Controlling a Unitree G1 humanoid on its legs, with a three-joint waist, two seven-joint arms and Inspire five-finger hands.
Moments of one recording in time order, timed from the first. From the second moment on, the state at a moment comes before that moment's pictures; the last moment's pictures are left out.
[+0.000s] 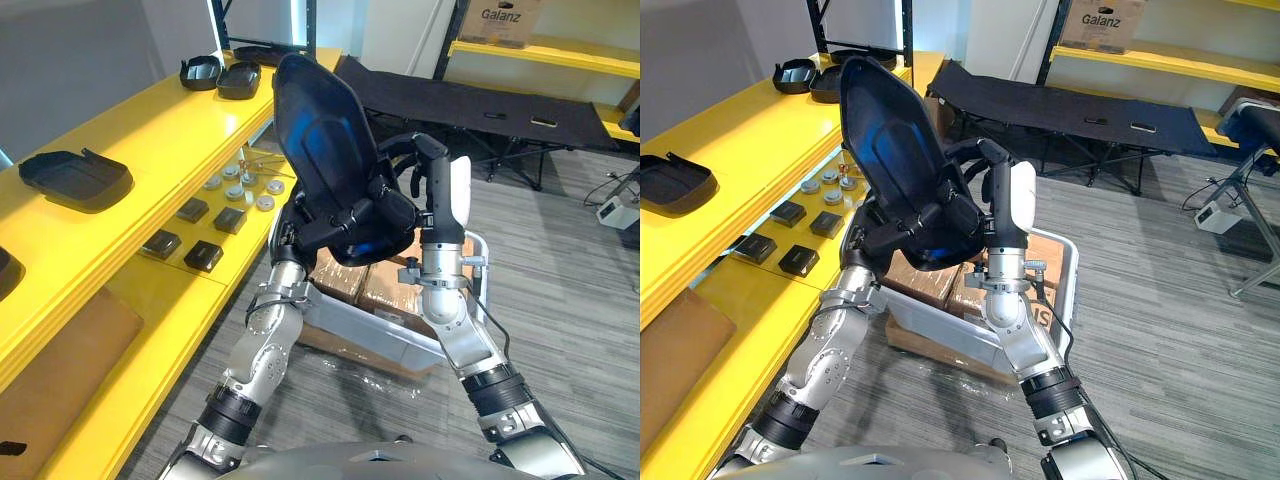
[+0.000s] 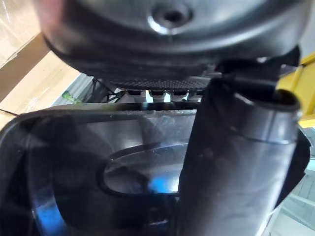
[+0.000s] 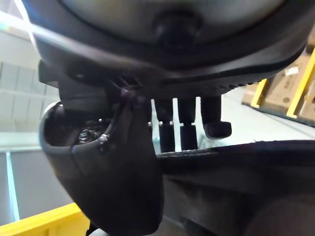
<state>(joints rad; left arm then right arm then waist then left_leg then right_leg) -0.13 0.07 -0.35 -0.03 -0.63 -0.11 0.26 -0.23 -0.23 0.25 0.08 -0.41 -0.36 -0.56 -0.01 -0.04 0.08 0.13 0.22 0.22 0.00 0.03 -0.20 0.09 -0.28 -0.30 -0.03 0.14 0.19</state>
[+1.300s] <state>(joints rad) -0.17 0.07 -0.33 0.05 -0.93 -0.15 0.06 -0.11 -0.21 0.30 -0.03 -0.41 -0.45 -0.59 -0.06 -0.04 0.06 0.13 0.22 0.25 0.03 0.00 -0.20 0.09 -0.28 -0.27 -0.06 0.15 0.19</state>
